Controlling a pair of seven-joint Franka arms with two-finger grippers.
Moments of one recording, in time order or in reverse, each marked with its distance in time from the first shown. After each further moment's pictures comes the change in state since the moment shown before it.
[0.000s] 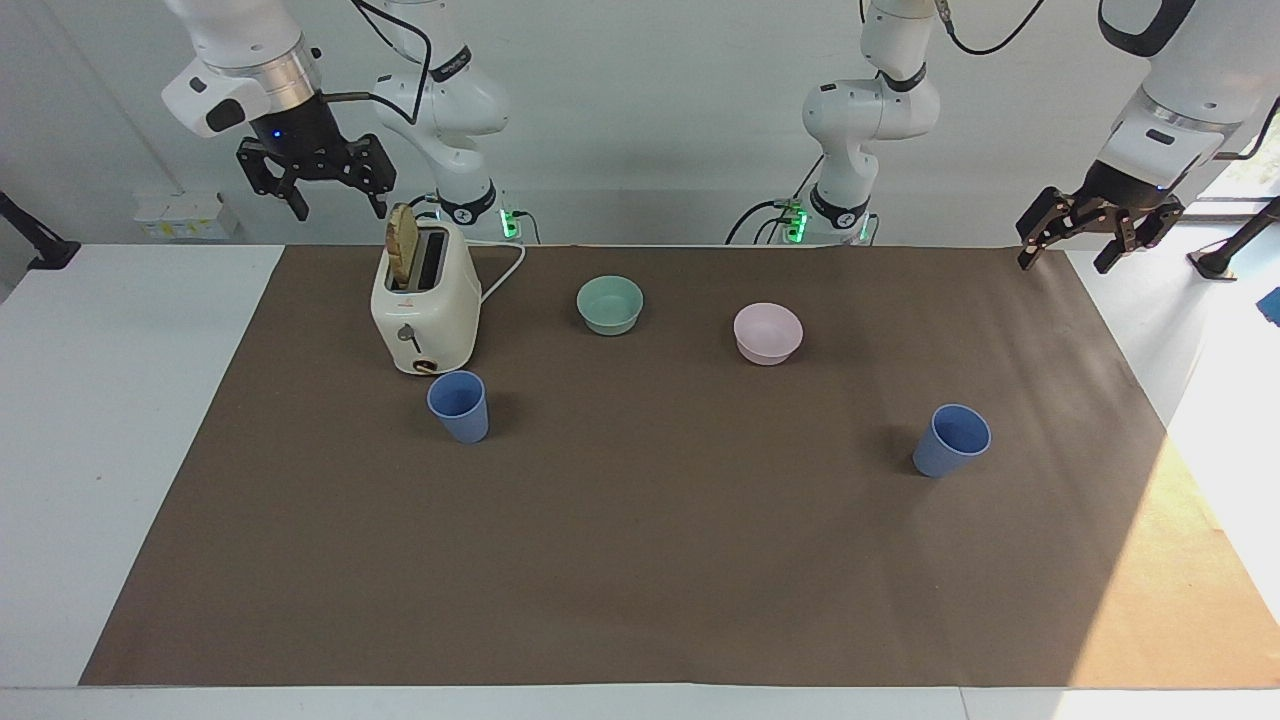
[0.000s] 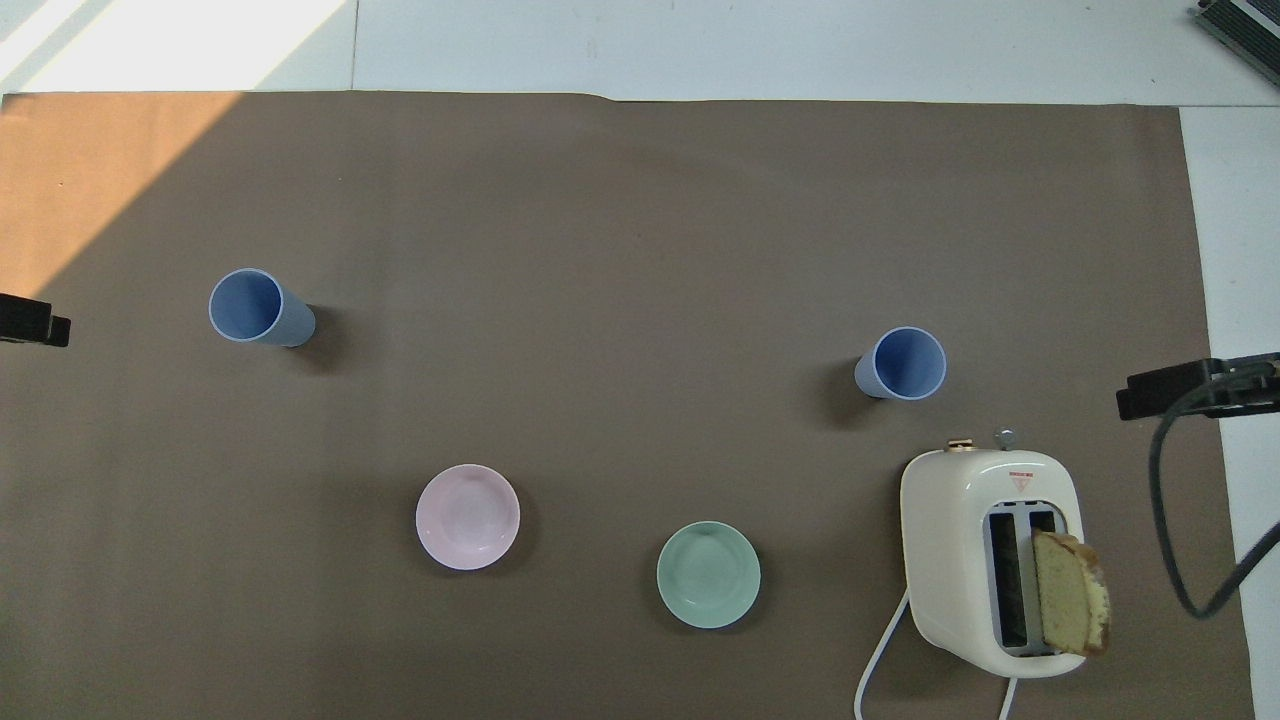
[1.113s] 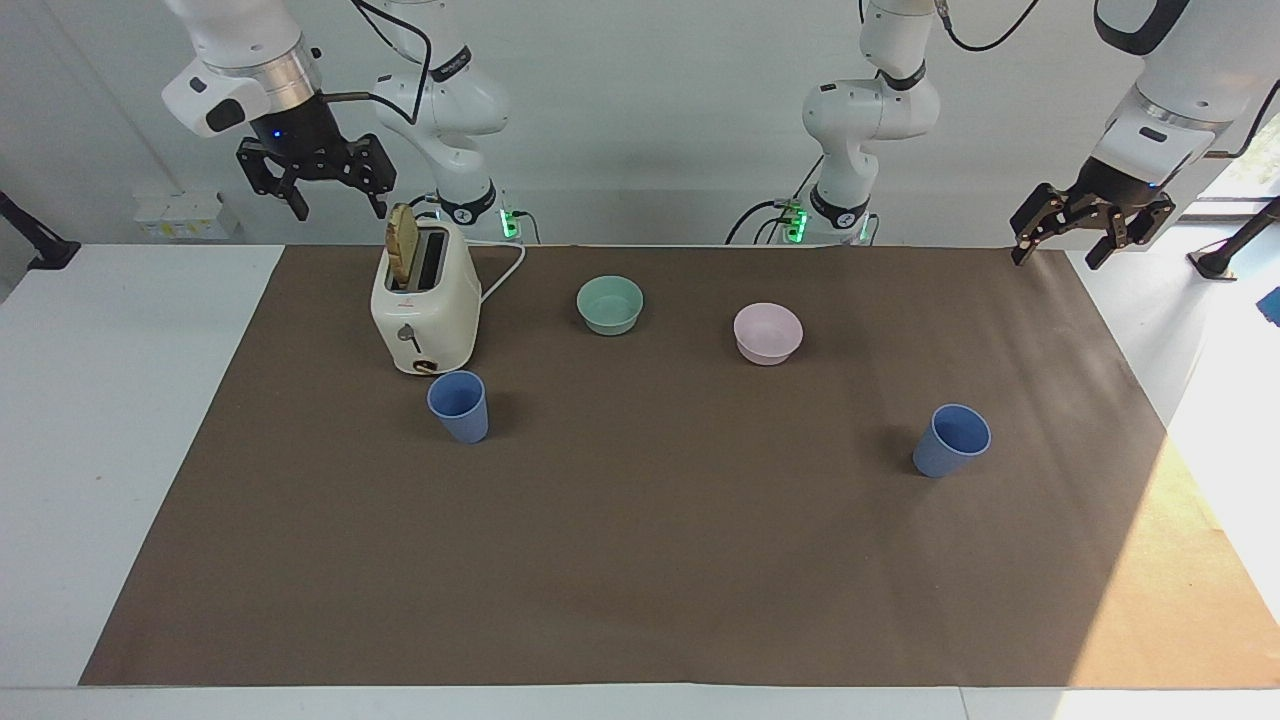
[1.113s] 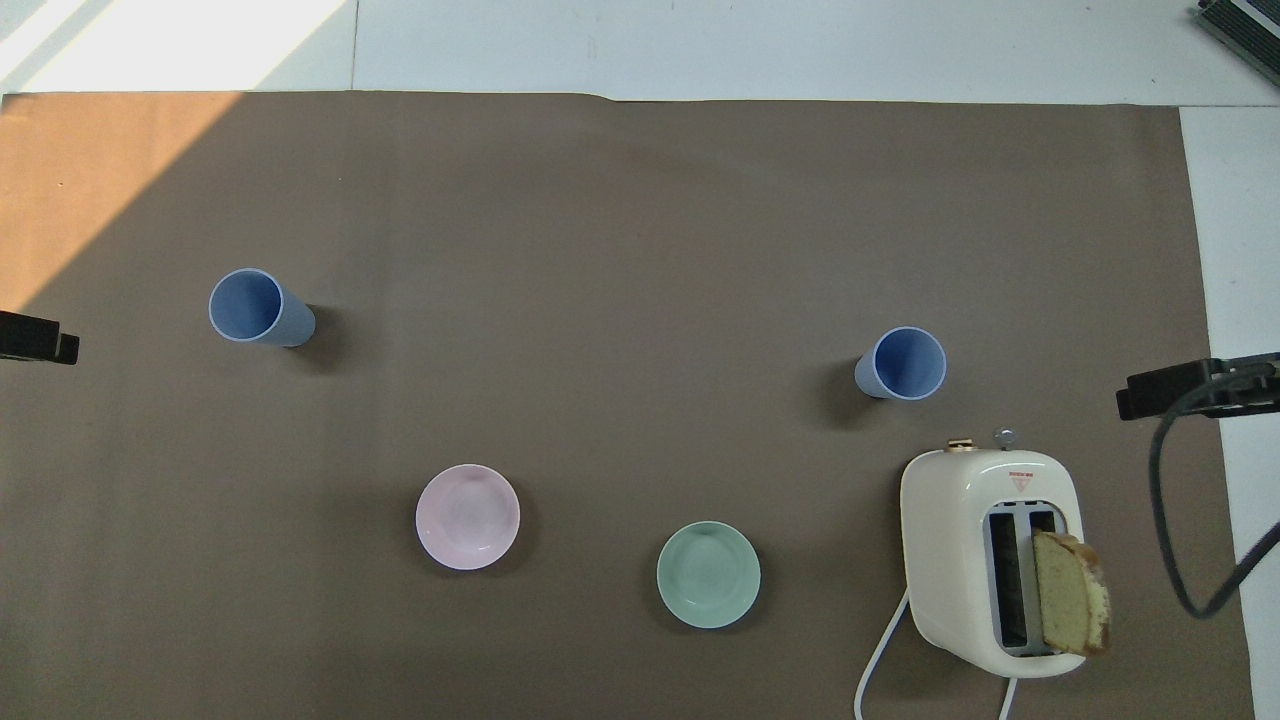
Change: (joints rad) left arm 0.001 -0.030 0.003 -0.043 -0.007 0.003 0.000; right arm 0.000 0.000 0.000 0.000 0.000 0.000 0.000
